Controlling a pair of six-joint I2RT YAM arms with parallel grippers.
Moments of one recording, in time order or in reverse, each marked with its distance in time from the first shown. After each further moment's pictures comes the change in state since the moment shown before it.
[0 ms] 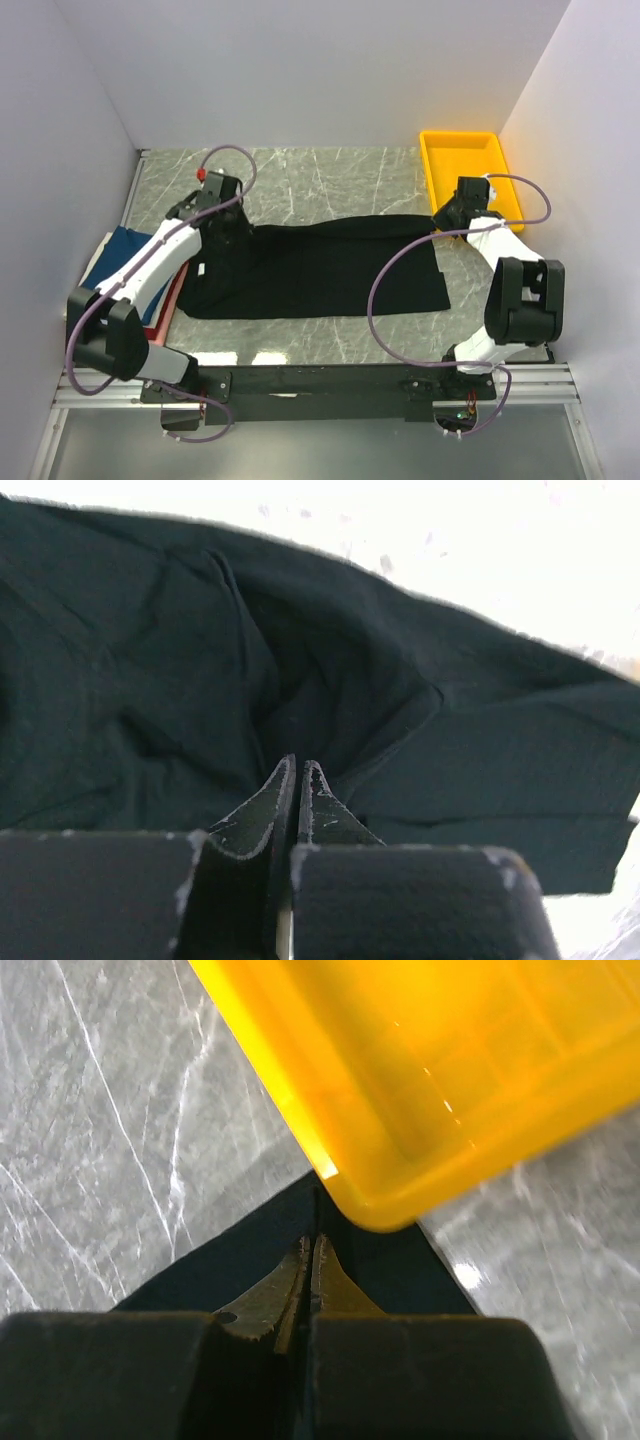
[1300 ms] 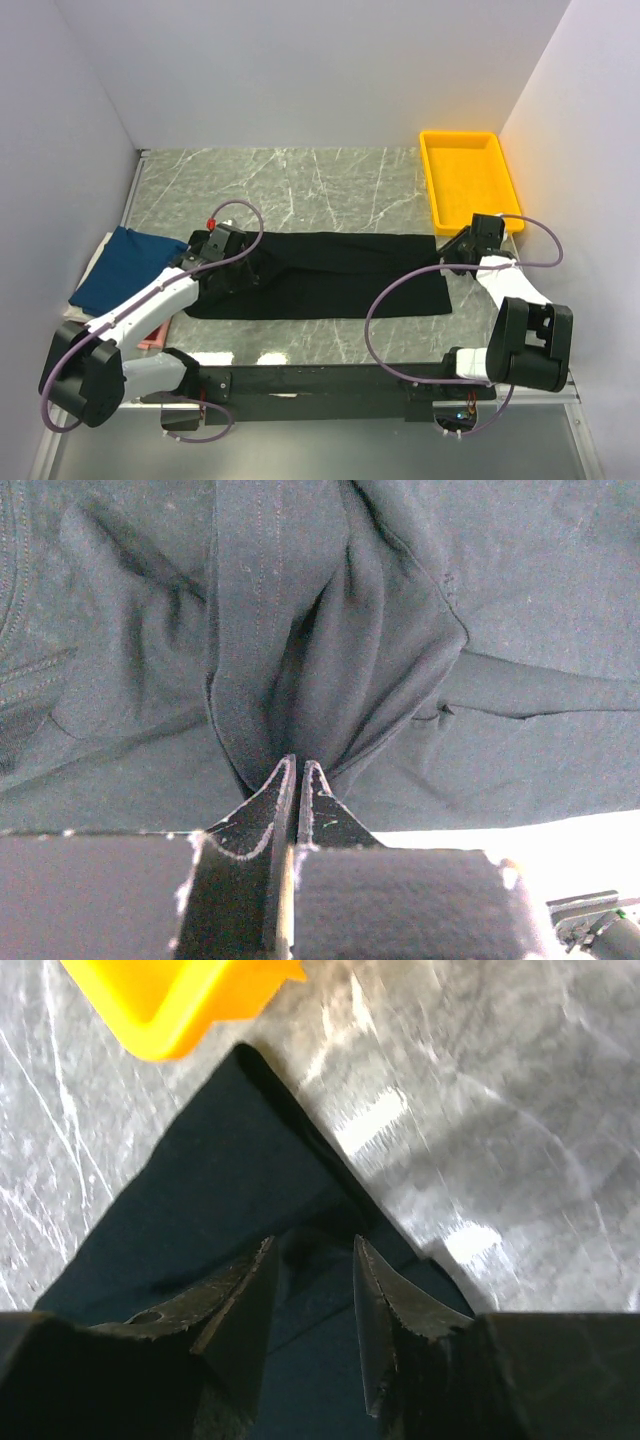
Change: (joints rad) left arm -0.147 -0.251 -0.439 0.101 0.047 -0.077; right arm -0.113 -0.262 -0.336 0.001 -0.099 0.023
